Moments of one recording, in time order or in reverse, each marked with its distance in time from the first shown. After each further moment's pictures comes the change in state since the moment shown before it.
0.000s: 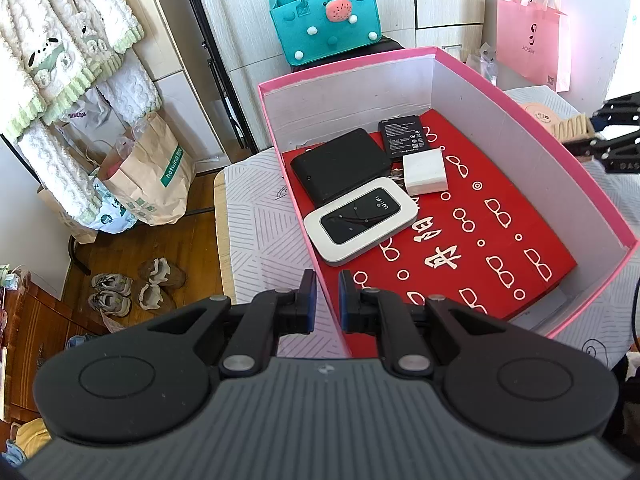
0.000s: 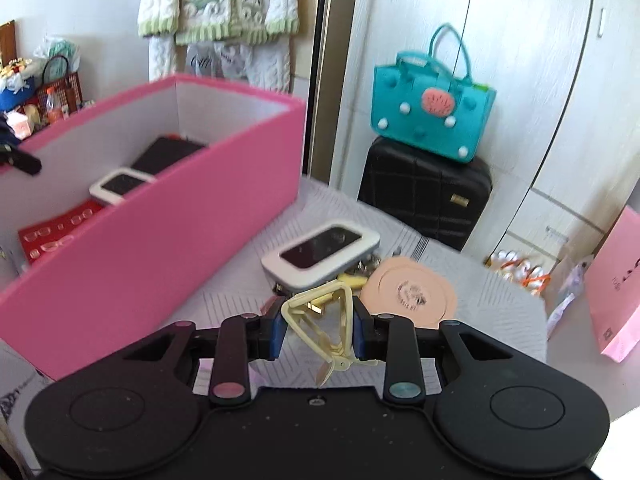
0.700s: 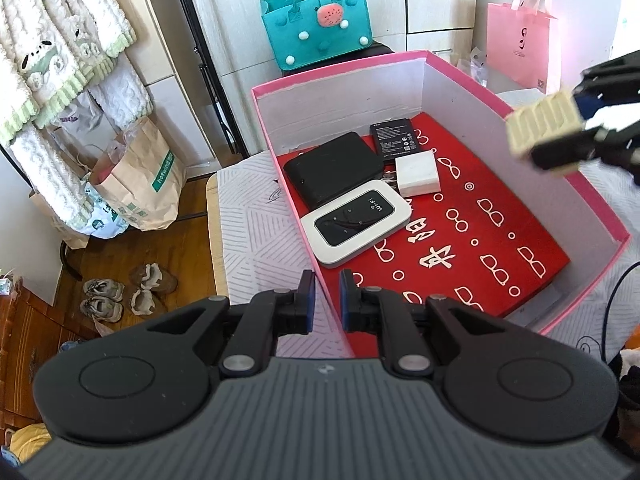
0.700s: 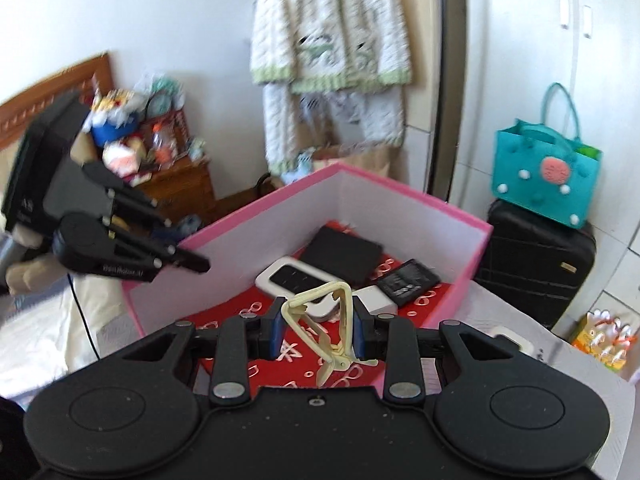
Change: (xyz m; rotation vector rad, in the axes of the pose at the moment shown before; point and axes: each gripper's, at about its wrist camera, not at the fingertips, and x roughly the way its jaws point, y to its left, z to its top) left arm -0.001 0.005 -0.006 0.003 -0.022 -0.035; right arm -0.024 0.094 0.073 -0.077 -0.078 0.297
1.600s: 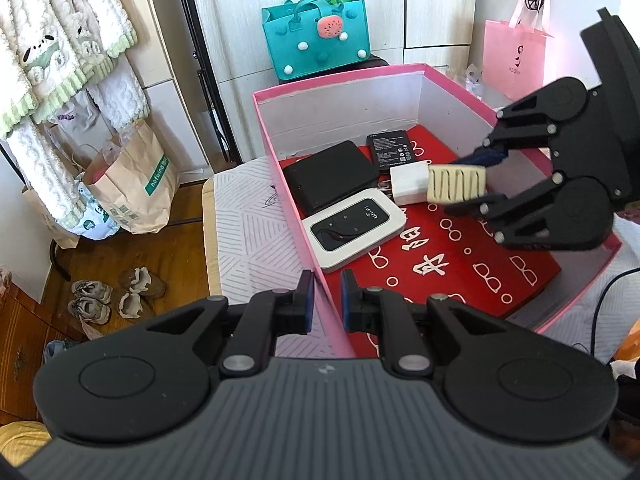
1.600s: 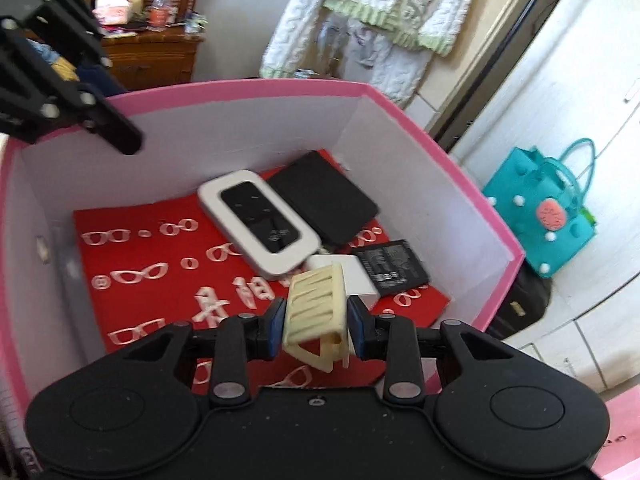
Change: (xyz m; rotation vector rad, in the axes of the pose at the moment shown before) left arm -0.003 0.005 -0.006 -0.036 -0.043 -0.030; right arm 0.082 0.025 -0.003 -0.357 0.226 -0.181
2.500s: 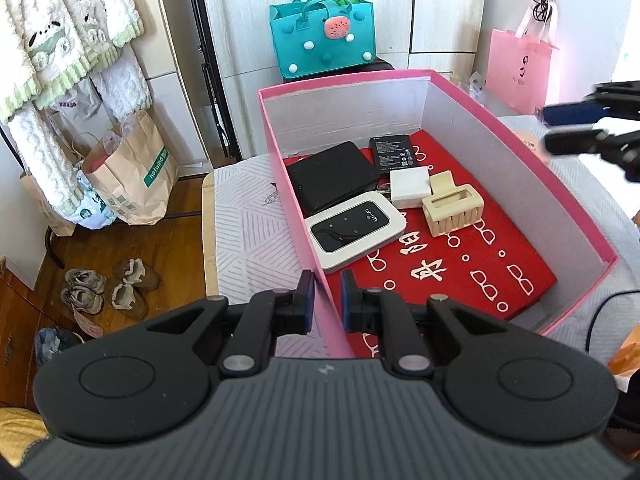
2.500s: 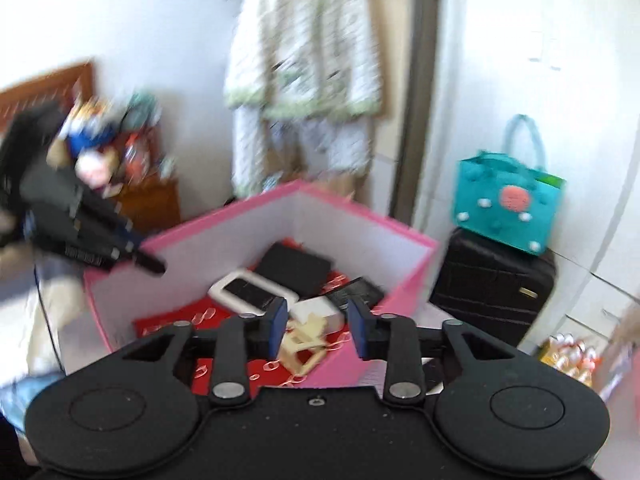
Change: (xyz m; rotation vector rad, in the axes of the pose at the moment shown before) left arm 0.000 0.007 0.000 -0.052 -0.001 -0.018; right arm -0.103 -0.056 -0.061 0.388 -0.327 0.037
